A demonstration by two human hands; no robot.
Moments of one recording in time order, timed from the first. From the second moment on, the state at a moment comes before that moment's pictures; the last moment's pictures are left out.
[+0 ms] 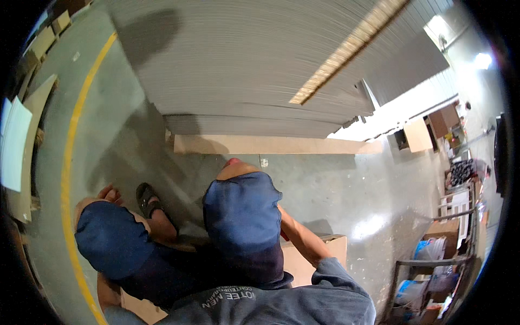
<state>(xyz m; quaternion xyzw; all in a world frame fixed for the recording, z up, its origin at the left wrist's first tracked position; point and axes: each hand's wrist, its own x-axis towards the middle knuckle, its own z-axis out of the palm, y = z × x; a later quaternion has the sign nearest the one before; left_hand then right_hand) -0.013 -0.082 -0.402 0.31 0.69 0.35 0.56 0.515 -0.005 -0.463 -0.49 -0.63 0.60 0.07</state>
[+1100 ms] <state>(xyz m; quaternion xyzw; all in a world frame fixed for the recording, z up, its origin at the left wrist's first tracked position) 0.078 -0.382 -0.536 0.11 0.99 -0.08 -0.06 -0.099 0.216 -0.482 -0.50 -0.45 0.74 0.00</state>
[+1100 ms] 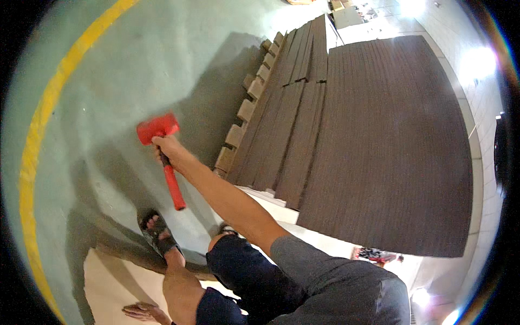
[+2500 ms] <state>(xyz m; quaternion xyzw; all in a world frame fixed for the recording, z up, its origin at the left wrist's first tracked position) -0.461 0.333 -0.102 -0.32 0.49 0.47 0.66 -0.254 0.470 0.098 -0.44 -0.65 0.62 0.00</state>
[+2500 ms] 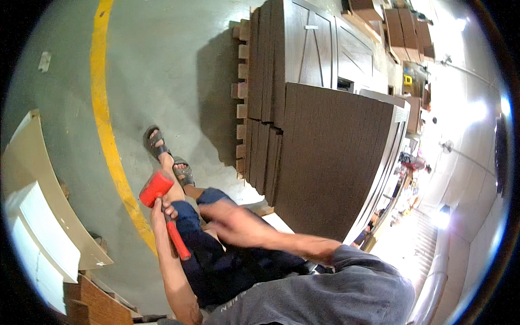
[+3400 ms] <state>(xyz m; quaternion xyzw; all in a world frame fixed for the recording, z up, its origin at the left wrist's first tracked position) -0.146 0.693 -0.003 -0.26 0.56 0.36 0.70 0.095 0.711 0.238 -0.73 -0.68 0.03 -0.03</state>
